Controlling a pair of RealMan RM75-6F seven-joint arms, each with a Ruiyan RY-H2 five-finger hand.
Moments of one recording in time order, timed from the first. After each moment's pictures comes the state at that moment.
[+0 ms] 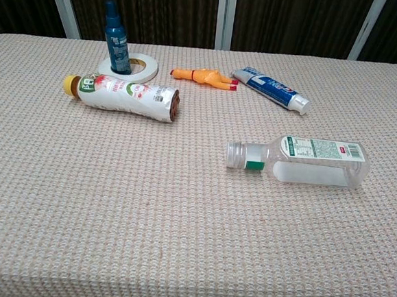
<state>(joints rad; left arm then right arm) -0.07 -1.18 -0.04 -1.57 1.48 1.51 0.09 0.09 -1.10 0.07 -1.65 -1.52 1.48 -0.13</state>
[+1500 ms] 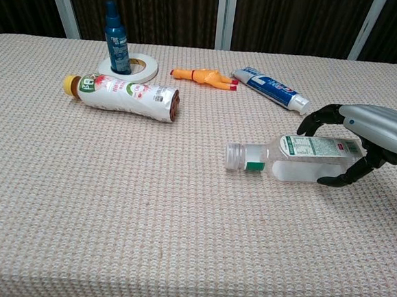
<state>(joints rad) -0.07 -1.19 -0.04 -1.53 1.49 1.51 0.04 0.51 -1.51 0.10 -1.39 -1.46 0.99 -0.07</state>
